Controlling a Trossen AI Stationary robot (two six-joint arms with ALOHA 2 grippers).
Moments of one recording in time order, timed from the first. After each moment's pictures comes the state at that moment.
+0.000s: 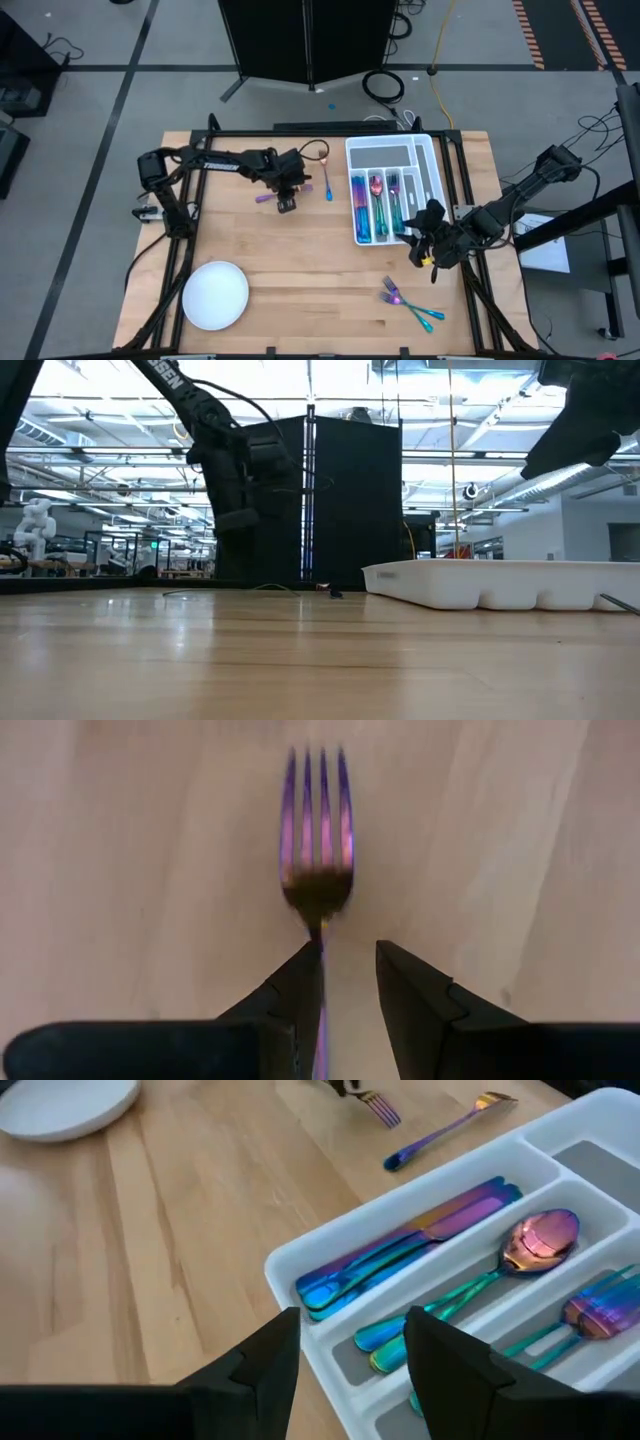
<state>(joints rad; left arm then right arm) 0.39 1.76 1.03 -0.51 0.08 0.15 0.63 0.94 0.64 -0.65 0.71 0.93</state>
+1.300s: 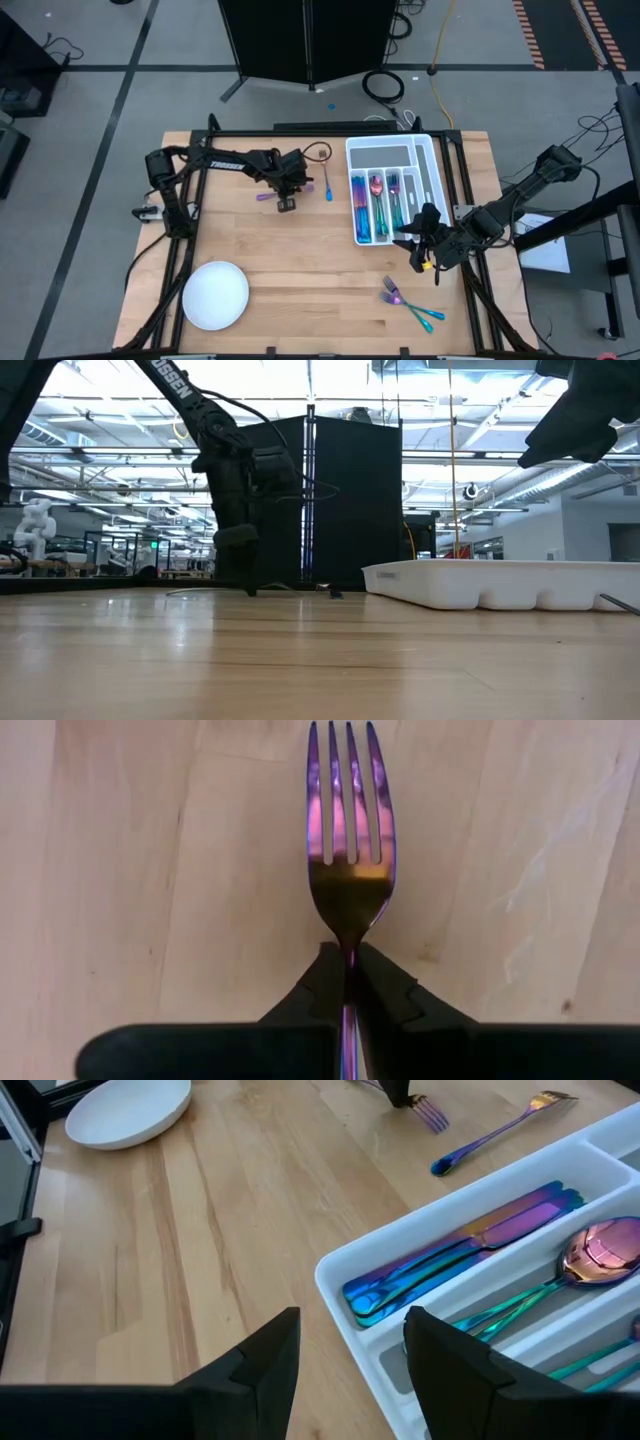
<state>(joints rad) 0.40 1.82 1.05 -0.49 0.05 0.24 0.63 0.94 0.64 -0.54 0.65 0.88</state>
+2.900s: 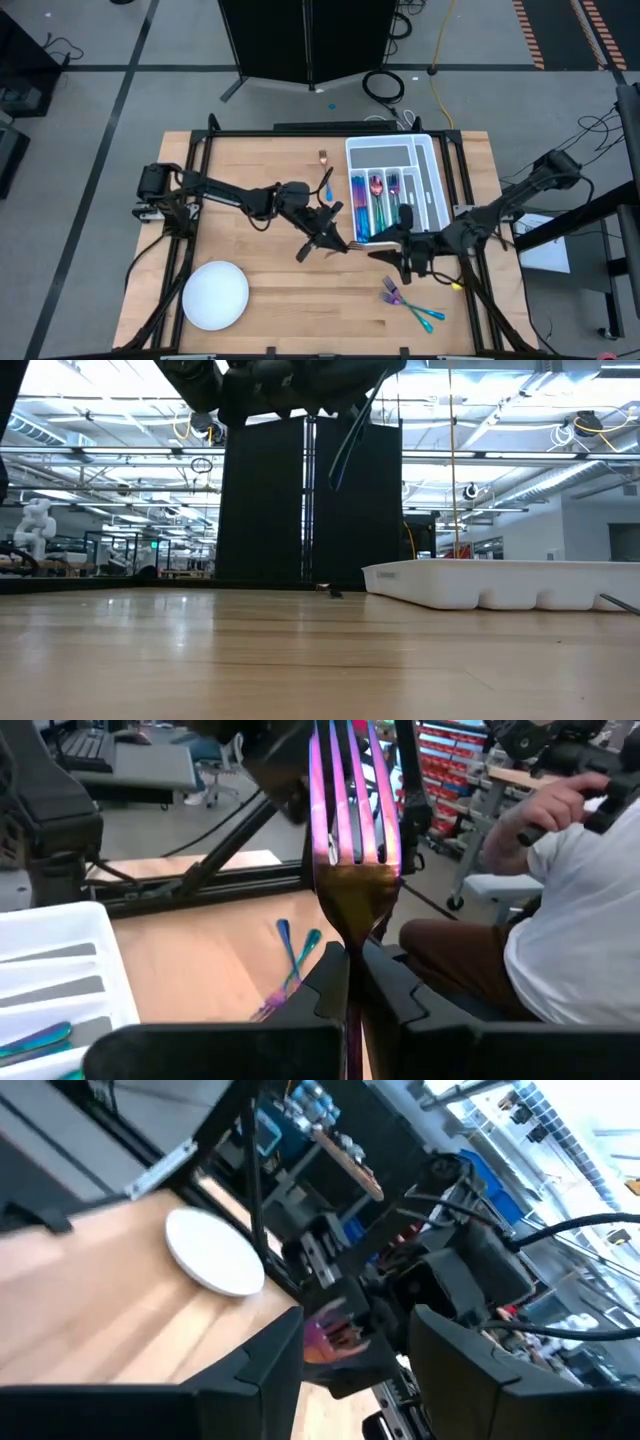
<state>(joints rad) -0.01 1.77 1.05 0.55 0.63 -0.04 0.56 1.08 0.64 0.39 0.50 -0.68</state>
